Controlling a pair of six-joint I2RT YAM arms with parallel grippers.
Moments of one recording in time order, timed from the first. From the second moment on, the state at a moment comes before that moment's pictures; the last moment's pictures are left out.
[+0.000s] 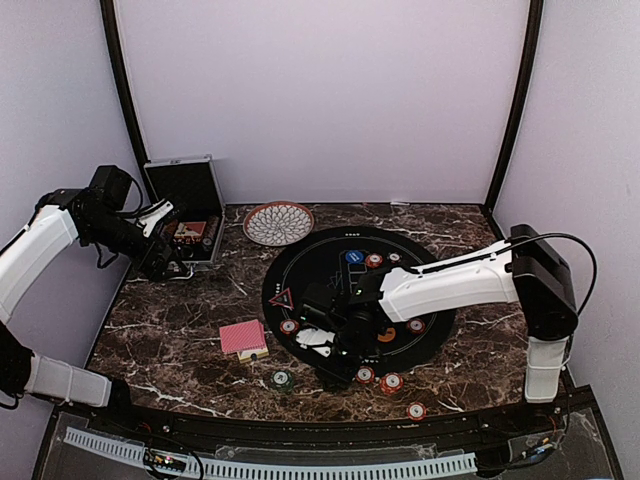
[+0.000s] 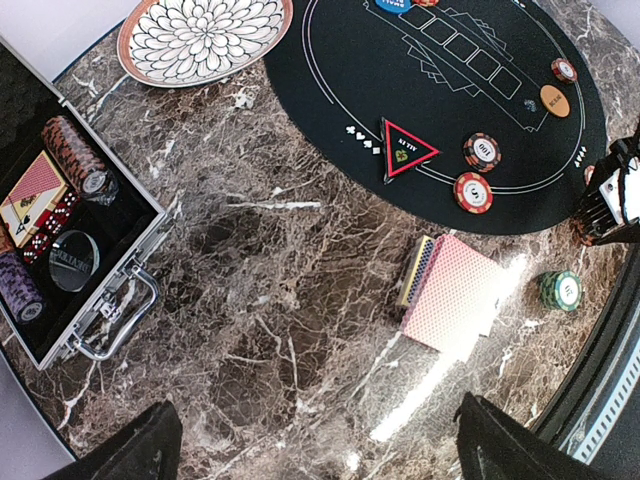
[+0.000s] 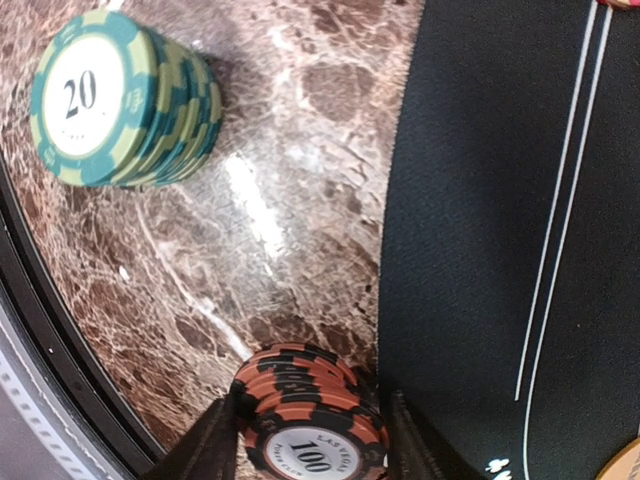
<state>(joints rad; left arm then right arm) -0.11 1.21 1.19 -1.04 0.41 0.55 1.20 1.97 1.37 -0.78 -0.15 0.08</state>
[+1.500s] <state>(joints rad) -0.11 1.21 1.19 -1.04 0.41 0.55 1.02 1.94 1.40 -0.77 -0.08 0.14</state>
